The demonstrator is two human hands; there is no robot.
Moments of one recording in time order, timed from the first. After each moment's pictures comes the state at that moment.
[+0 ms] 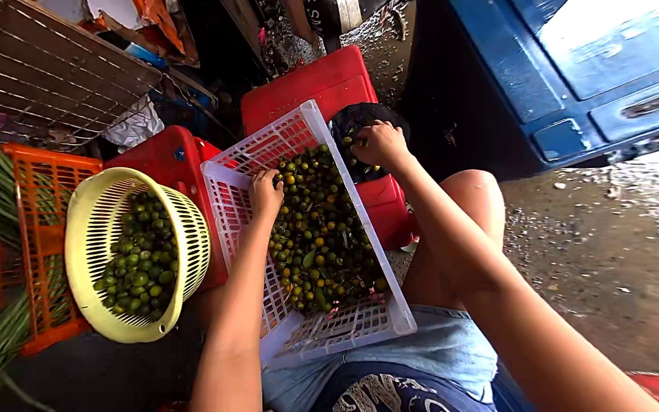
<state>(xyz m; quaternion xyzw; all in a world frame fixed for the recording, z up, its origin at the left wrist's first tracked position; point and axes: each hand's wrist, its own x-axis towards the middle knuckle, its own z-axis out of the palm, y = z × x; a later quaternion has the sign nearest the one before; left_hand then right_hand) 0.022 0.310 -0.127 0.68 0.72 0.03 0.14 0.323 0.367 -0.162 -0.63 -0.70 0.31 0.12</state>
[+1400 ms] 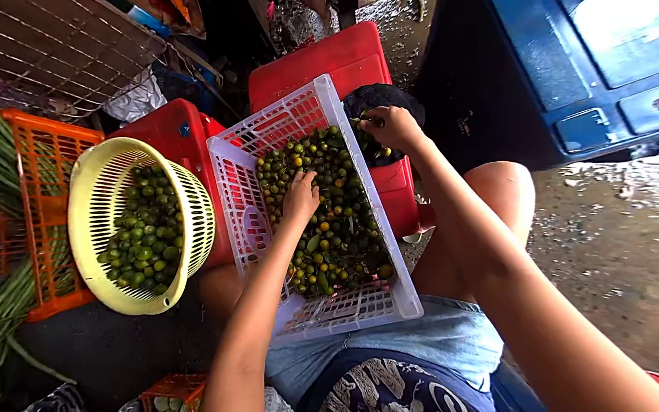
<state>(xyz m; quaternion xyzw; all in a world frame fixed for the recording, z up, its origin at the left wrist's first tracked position) 0.077 0.256 -0.128 0.67 0.70 -0.04 0.24 0.330 0.377 -0.181 -0.59 -0.69 0.38 0.17</state>
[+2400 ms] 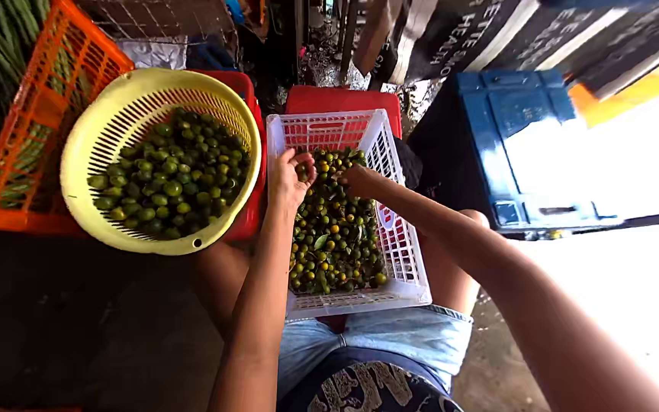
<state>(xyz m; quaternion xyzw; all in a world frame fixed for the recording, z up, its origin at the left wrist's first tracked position) 0.005 0.242 -0.057 0.10 0.52 0.59 0.61 0.190 0.312 -0.095 -0.46 -0.83 0.27 -0.14</state>
